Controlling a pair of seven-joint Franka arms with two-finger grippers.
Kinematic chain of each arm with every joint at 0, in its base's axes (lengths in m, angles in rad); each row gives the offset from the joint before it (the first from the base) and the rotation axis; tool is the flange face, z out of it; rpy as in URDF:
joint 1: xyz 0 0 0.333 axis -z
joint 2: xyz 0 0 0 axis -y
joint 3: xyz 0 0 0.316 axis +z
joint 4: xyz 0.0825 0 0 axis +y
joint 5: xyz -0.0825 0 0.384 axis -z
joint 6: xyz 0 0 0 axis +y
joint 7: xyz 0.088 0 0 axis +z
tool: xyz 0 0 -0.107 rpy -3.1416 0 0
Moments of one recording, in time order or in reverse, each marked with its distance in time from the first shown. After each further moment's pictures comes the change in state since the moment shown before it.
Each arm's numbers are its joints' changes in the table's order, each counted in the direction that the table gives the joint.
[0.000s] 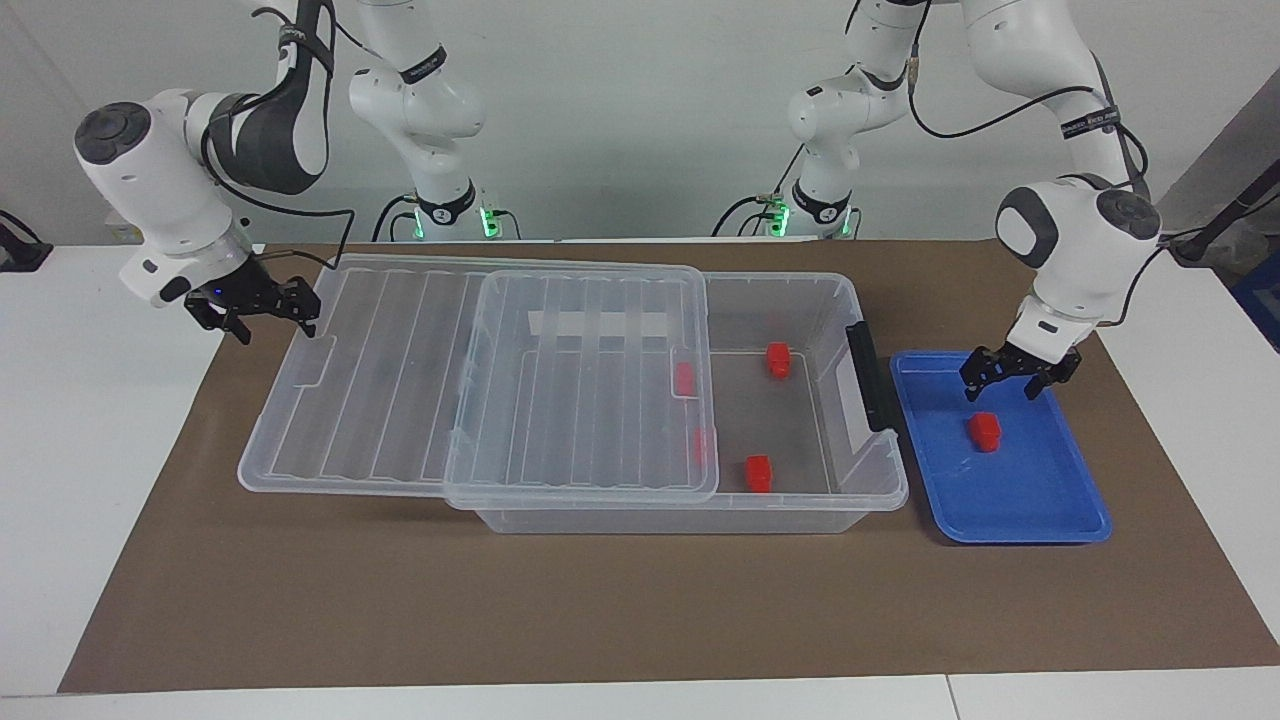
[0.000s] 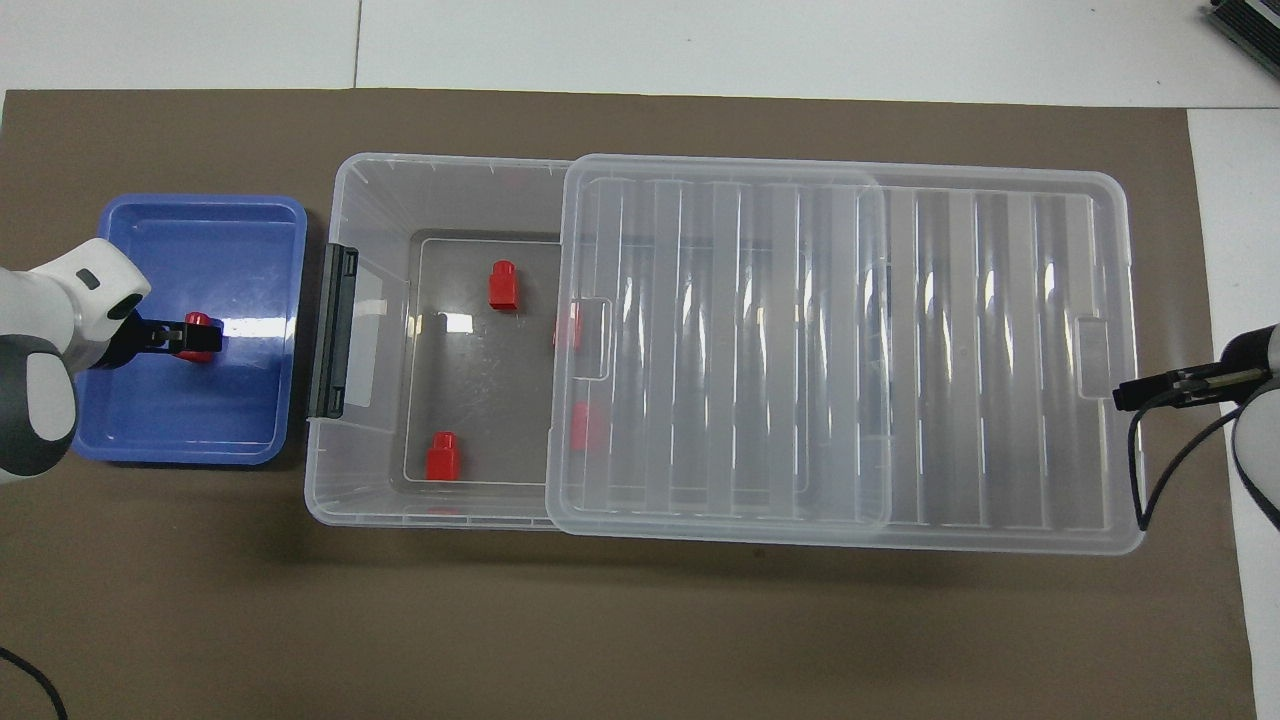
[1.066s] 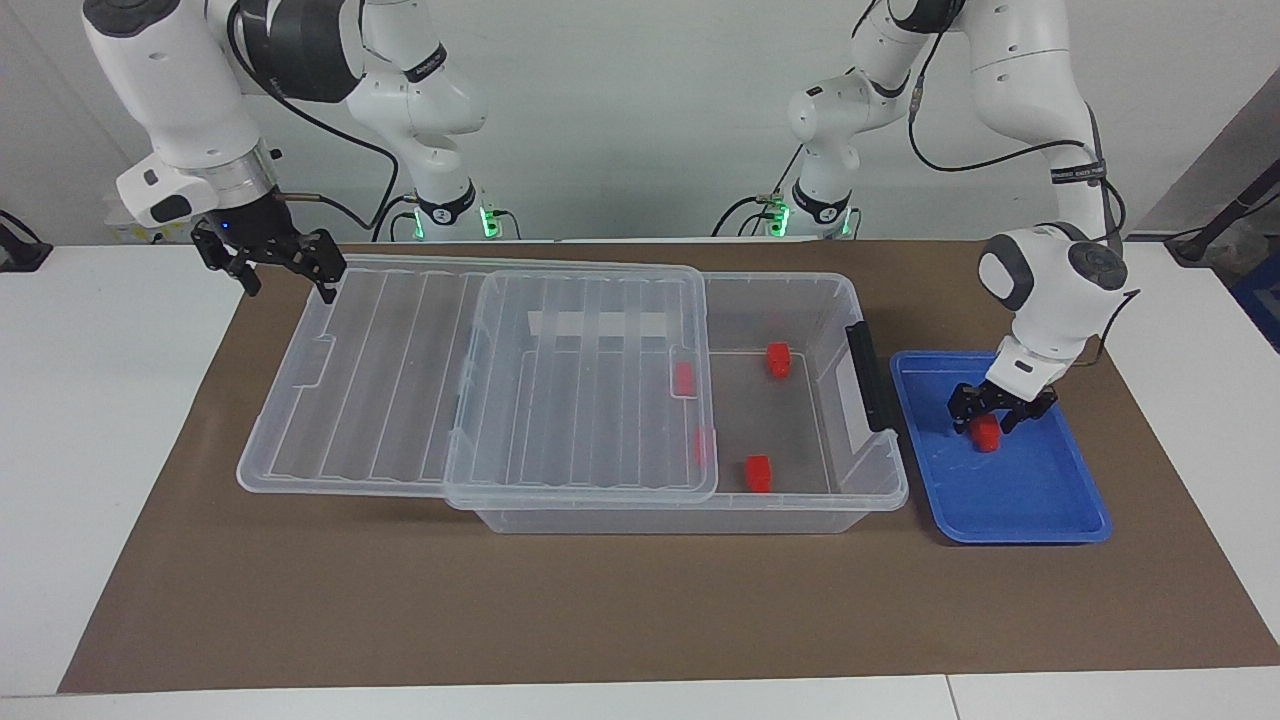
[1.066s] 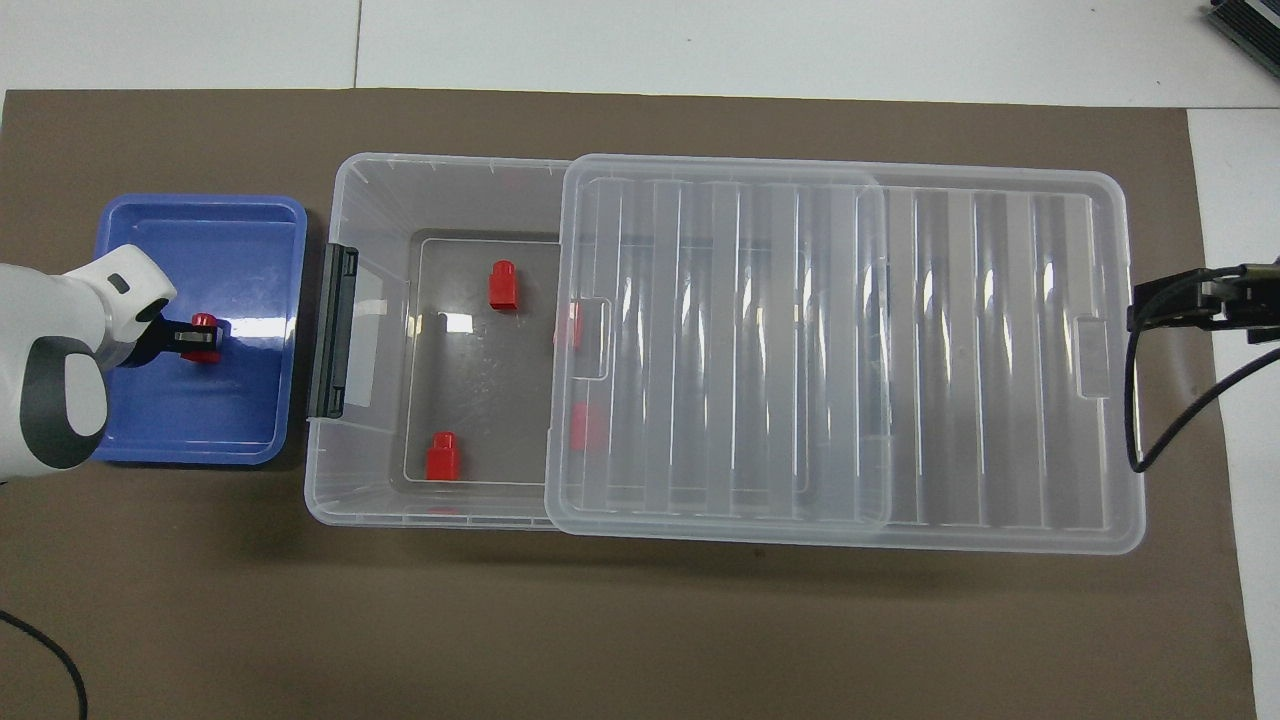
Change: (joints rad) left arm 0.001 -0.064 -0.001 -0.004 -0.024 -0.055 -0.012; right arm -0.184 -0.048 0.016 -0.451 0.036 0.349 -0.431
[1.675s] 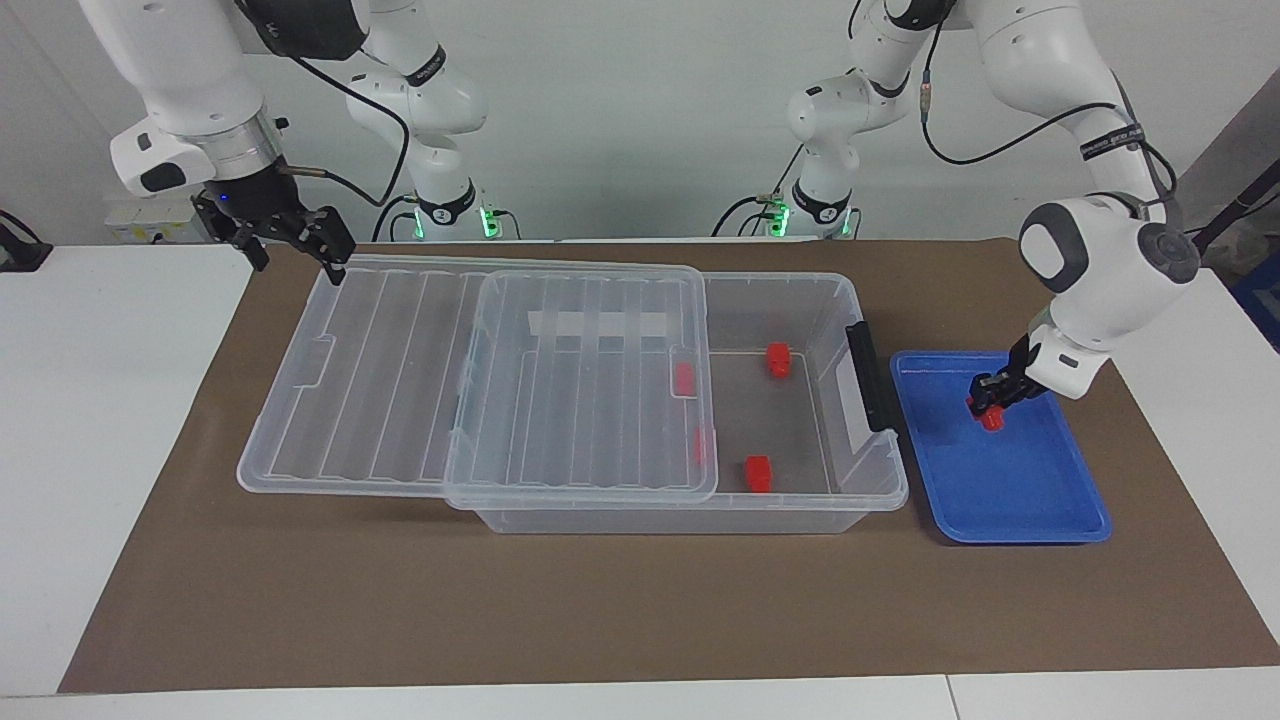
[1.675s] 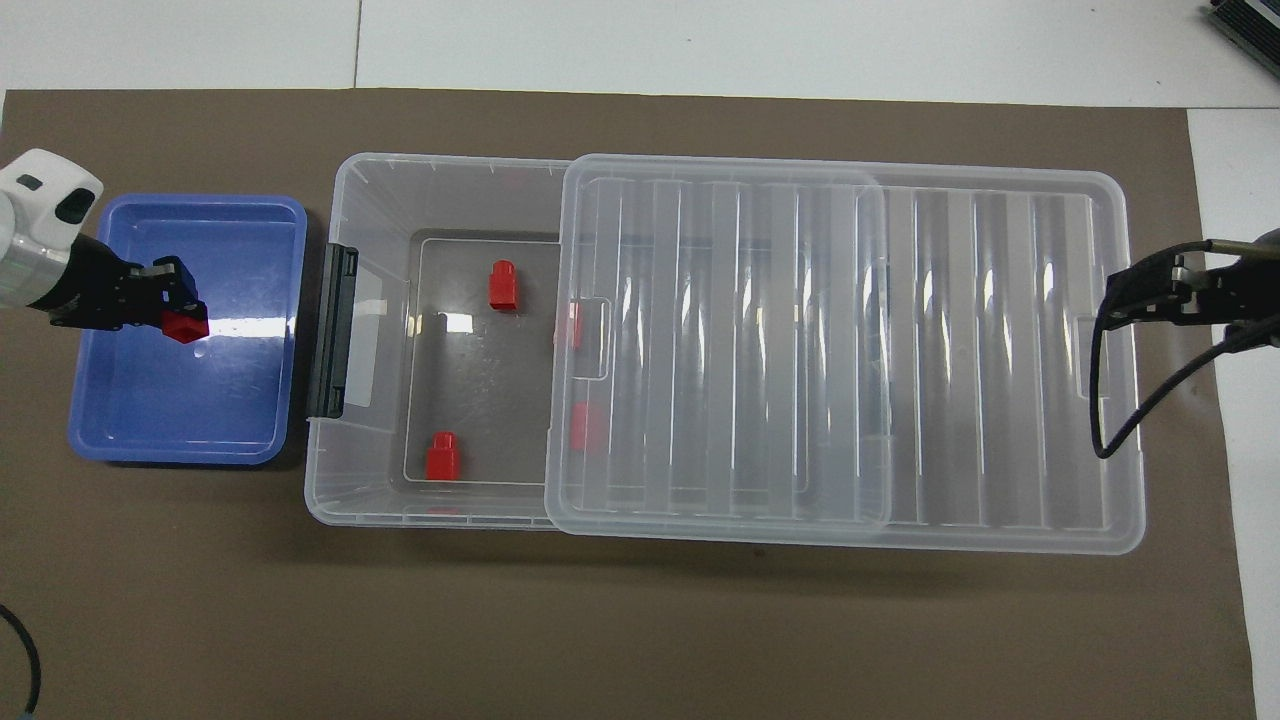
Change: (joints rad) left arm 0.044 0.031 -0.020 -0.387 0.194 0.594 0.425; right arm -0.016 -0.021 0.022 -0.036 0.000 0.069 -0.134
